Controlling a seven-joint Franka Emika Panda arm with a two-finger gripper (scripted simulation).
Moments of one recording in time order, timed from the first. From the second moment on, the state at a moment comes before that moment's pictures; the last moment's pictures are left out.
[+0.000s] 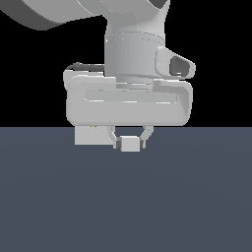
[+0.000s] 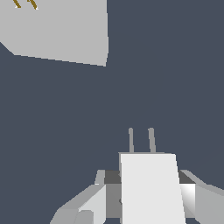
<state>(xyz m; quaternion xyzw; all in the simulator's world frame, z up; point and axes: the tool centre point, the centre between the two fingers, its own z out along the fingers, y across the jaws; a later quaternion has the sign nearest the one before) -0.068 -0.005 0.069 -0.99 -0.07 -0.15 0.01</state>
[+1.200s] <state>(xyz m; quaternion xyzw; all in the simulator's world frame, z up) -0.041 0.081 0.098 -0.99 0.00 -0.15 0.00</state>
